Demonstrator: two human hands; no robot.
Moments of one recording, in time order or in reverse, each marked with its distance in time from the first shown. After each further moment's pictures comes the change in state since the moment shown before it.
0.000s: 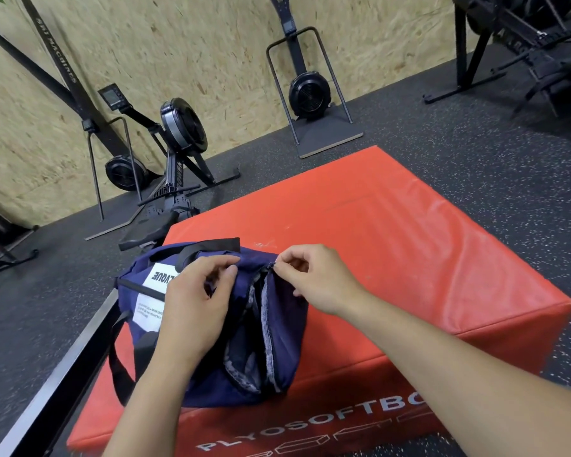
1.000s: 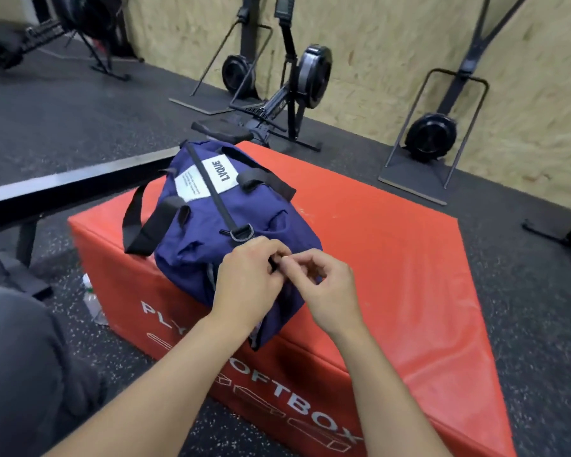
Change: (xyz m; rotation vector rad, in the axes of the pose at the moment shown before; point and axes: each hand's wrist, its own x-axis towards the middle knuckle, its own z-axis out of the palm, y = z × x) left_hand -0.080 0.040 0.078 0.039 0.338 -0.383; right_hand -0.031 0.024 0.003 -0.020 -0.280 -0.263
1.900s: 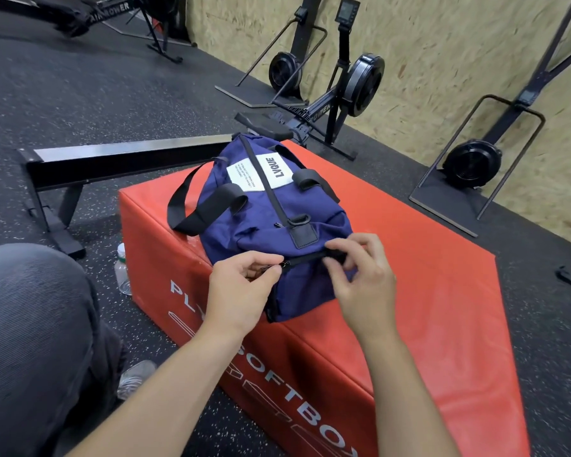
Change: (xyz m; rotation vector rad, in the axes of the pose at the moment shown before) left_hand -0.028 -0.043 -0.030 -0.670 0.183 -0.470; right_hand 0.023 -0.007 0.007 -0.459 0.069 -0.310
